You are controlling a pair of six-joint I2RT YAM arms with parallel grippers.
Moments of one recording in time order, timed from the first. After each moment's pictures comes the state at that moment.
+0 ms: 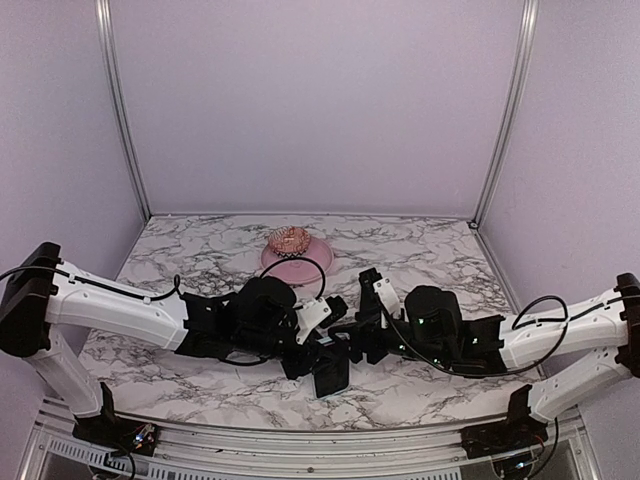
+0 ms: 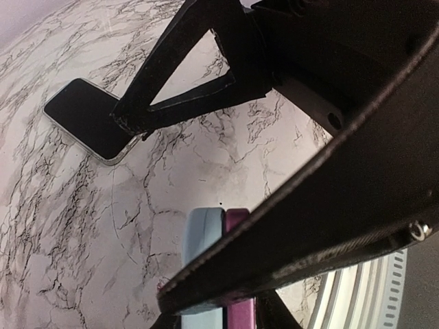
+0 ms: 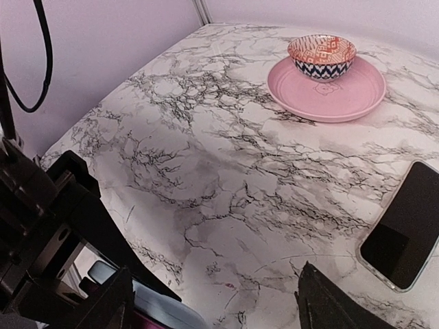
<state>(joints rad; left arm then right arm) -1.18 1.63 0.95 0.04 0.12 -0.11 1.12 1.27 0.58 0.28 0.19 0.42</state>
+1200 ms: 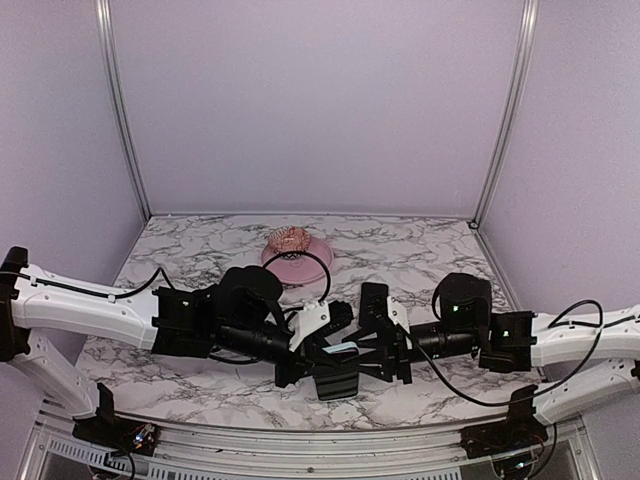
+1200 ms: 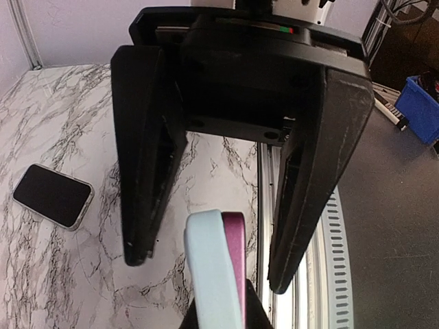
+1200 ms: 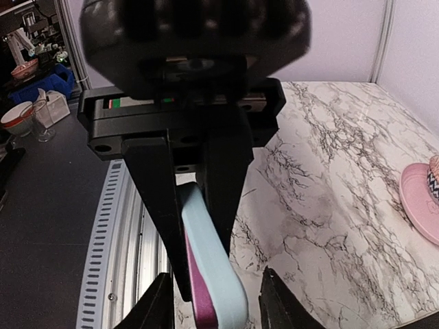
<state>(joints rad) -1.24 1.49 0.98 0.00 0.27 0.04 1.08 1.05 0.55 0.19 -0.40 -0.09</state>
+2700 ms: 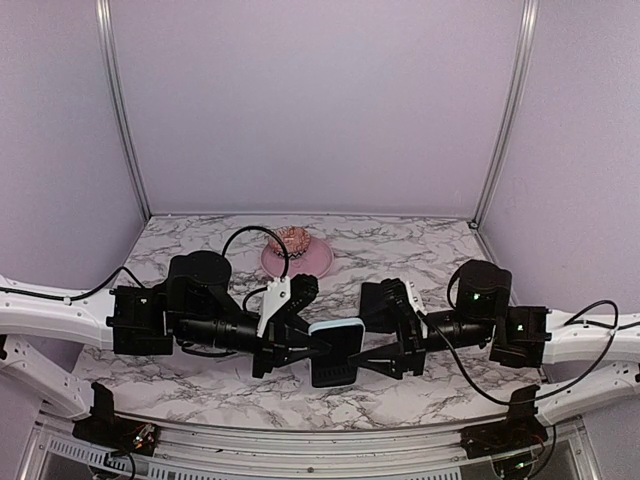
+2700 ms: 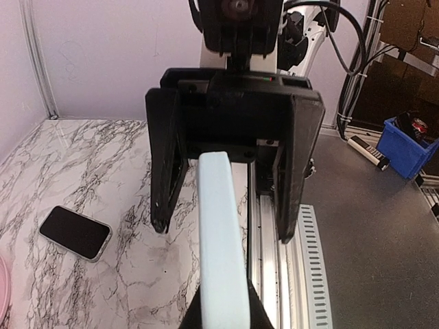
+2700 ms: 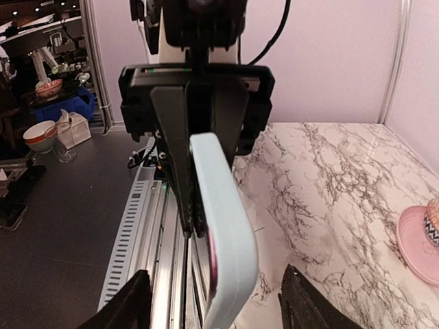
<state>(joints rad) -1.24 1.29 0.88 0.10 0.27 0.01 1.07 0.97 0.60 0.21 -0.49 -0.06</state>
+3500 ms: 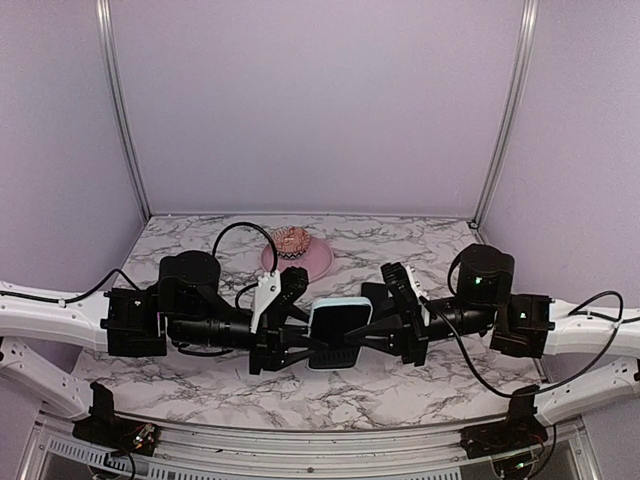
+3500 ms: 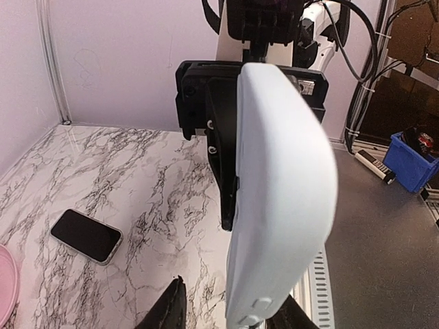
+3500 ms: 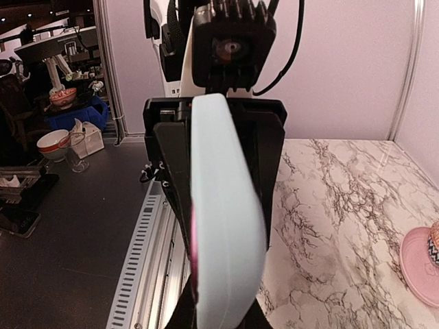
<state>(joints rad) -1.24 1.25 0.84 0.14 0.23 -0.01 1.06 1.01 0.68 0.17 -0.56 -0.06</state>
